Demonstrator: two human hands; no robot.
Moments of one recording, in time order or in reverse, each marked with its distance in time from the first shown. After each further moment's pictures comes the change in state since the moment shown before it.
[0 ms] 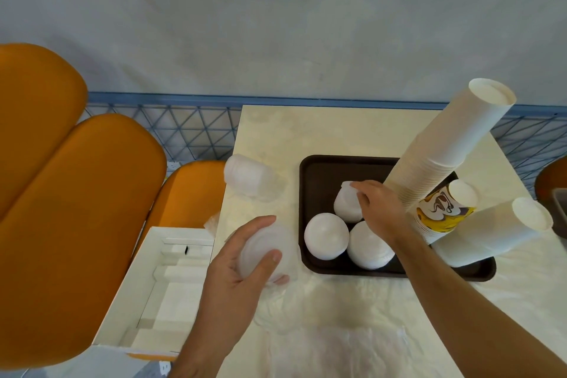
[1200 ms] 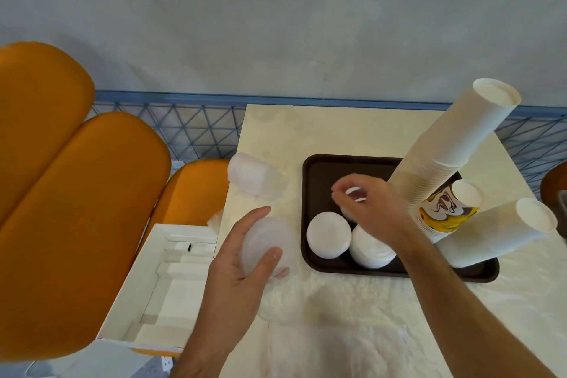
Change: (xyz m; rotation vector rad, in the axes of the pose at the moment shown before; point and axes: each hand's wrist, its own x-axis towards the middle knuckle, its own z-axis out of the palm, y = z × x) left_hand -0.004 0.003 0.000 0.014 0.028 0.058; right_hand -0.033 -0.072 -0.047 0.366 -0.041 -0.021
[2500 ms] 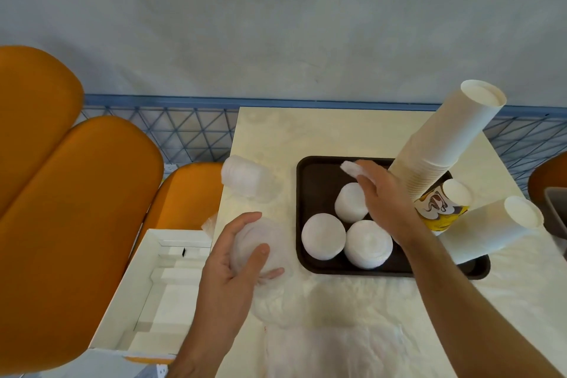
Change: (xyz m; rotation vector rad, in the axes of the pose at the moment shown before) left_hand 0.008 -0.013 -0.001 -0.158 0.033 -0.096; right_hand 0.017 0.038 -0.013 -0.105 0.120 -0.072
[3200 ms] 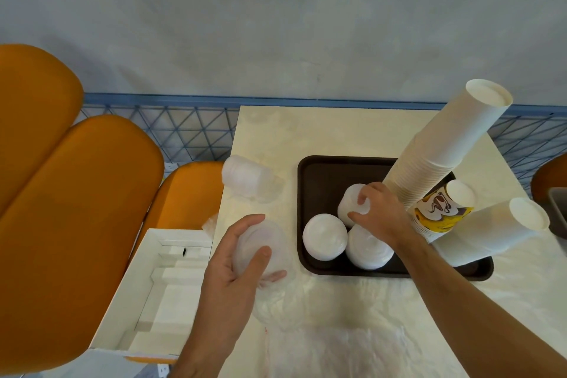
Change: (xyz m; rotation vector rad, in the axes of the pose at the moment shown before) left_hand 0.003 -0.006 -0.001 -0.019 -0.020 -0.015; right_hand 0.003 0.046 0.030 -0.379 -0.162 0.165
